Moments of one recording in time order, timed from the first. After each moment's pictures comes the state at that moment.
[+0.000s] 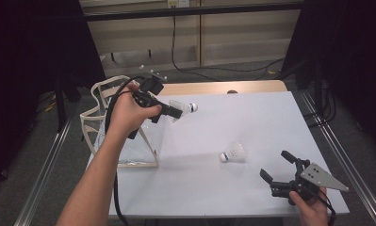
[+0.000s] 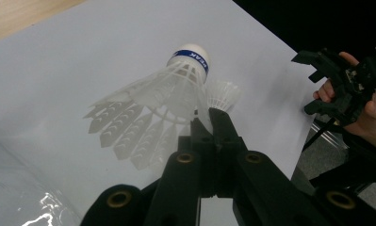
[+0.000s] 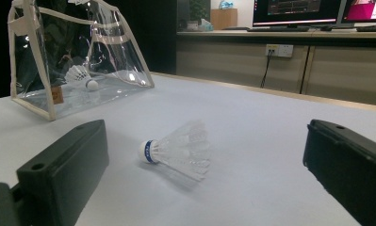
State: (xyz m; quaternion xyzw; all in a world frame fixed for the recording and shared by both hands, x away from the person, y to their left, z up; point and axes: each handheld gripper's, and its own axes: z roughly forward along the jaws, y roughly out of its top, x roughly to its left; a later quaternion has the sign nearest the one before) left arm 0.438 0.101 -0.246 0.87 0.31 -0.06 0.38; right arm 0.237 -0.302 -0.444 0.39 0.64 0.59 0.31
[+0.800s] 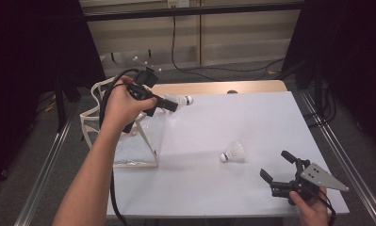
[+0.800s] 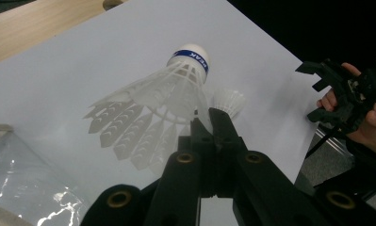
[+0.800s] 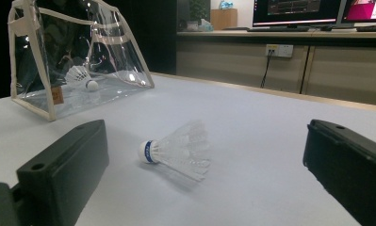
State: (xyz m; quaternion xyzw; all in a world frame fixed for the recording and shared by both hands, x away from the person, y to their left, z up) left arm 0.444 0.109 -0.230 0.86 0.32 -0.04 0.39; right arm 0.237 -0.302 -0.444 0.39 0.64 0.59 0.31
